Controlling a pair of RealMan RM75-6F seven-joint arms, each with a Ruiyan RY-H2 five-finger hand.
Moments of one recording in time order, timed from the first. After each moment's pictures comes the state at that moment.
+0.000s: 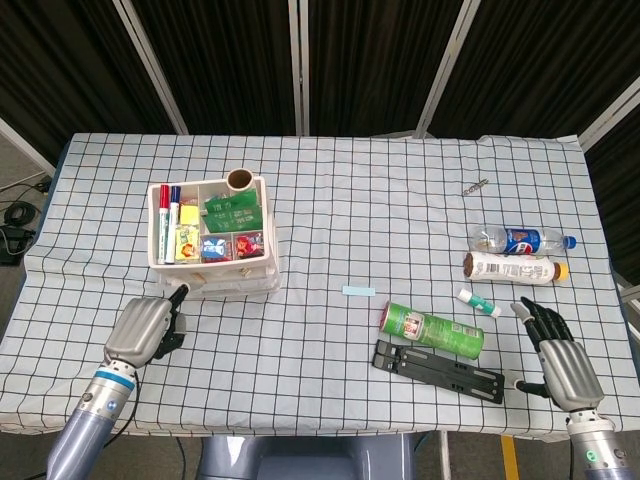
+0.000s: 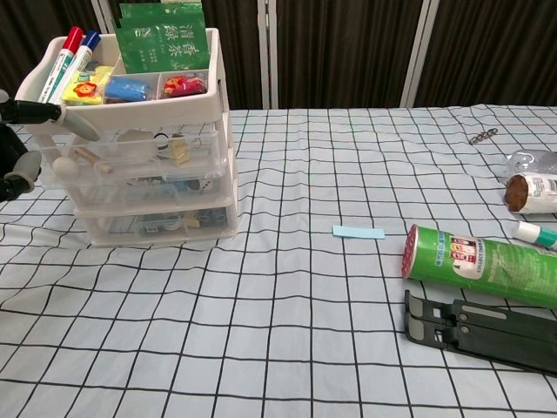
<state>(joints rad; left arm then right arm) -0.40 -1.22 -0.12 -2.17 1.08 1.22 0.54 0.11 -1.13 0.00 -1.66 -1.53 1.37 0.11</state>
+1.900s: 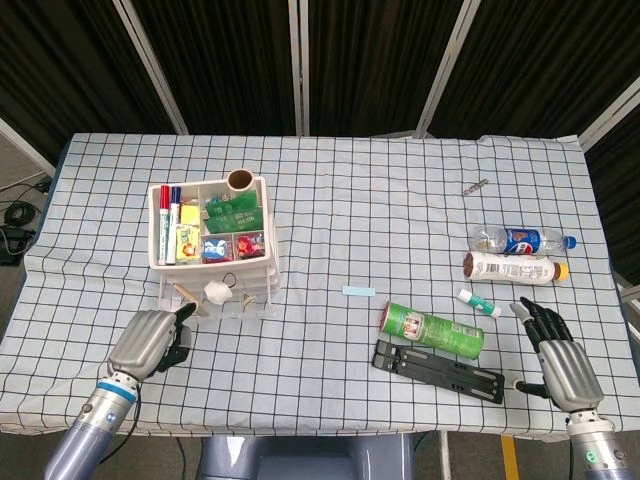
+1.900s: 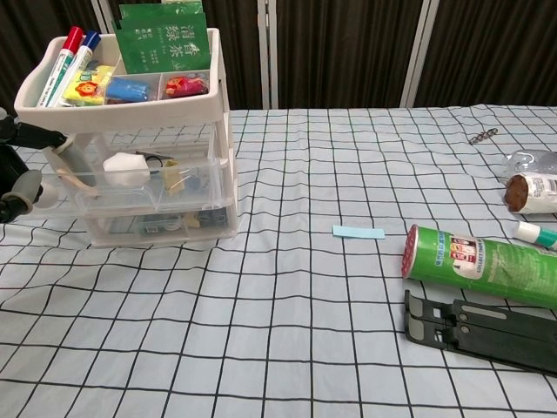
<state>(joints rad) -0.41 -1.20 -0.02 -2.20 1.15 1.24 0.45 0.11 -1.13 0.00 -1.66 -1.53 1.38 0.10</state>
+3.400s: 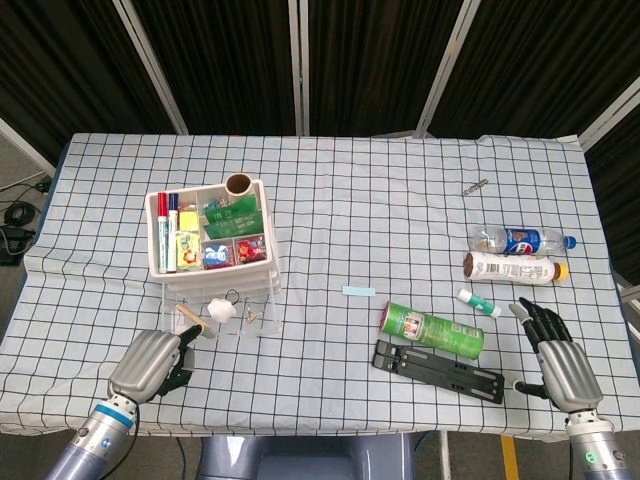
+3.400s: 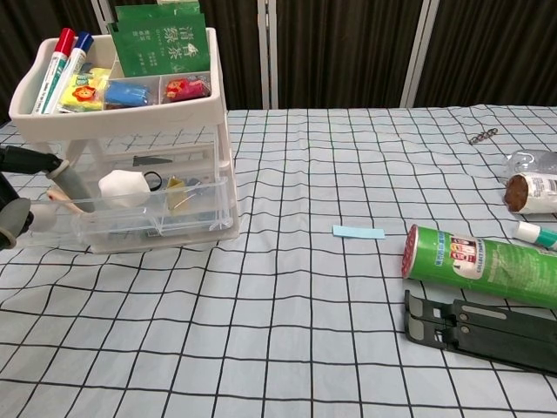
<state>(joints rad) -0.36 -1.19 0.07 -2.22 1.32 1.23 0.42 0.11 -1.13 -0.01 -1.66 -1.54 1.38 0.09</state>
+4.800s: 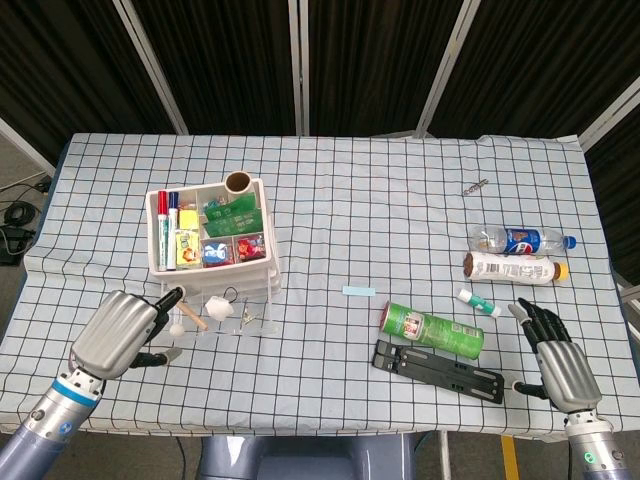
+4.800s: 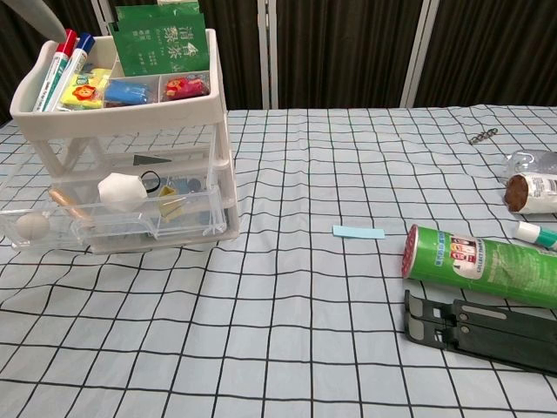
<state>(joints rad) -0.42 -0.88 -0.05 -2.26 1.51 1.23 0.34 0.11 -1.13 -0.01 -1.66 -1.54 1.38 0.09</state>
